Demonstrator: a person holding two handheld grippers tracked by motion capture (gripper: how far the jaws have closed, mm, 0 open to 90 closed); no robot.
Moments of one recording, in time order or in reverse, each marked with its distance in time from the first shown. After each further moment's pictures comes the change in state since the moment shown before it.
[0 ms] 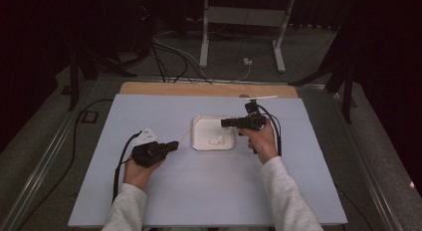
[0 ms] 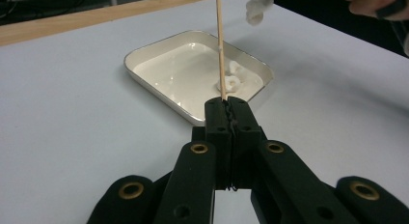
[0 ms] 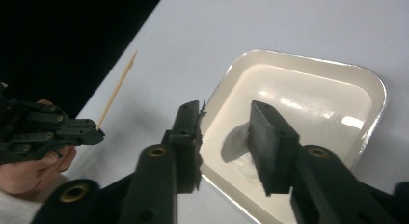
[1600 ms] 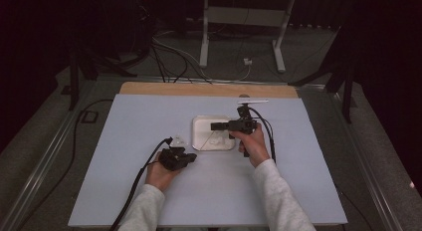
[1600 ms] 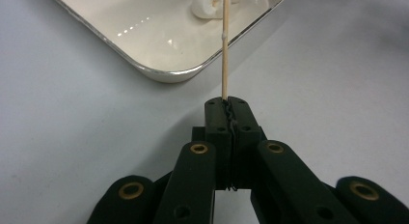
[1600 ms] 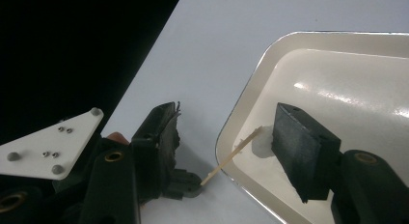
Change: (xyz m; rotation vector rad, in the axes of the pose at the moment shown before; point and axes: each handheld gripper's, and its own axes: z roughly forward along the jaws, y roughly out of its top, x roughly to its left) left arm -0.024 -0.012 0.069 0.292 0.005 -0.003; right arm 0.002 -0.008 0.027 0.011 0.121 0.101
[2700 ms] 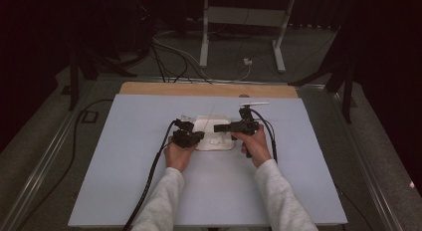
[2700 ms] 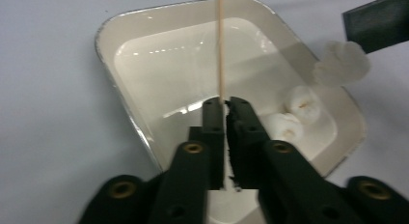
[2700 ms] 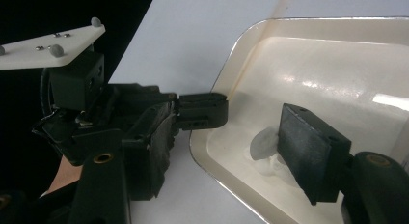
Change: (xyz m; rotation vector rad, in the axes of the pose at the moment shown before) left arm 0.023 0.056 0.040 -0.100 0.129 -0.272; right arm -0.015 -0.004 0.000 0.027 -0.054 0.011
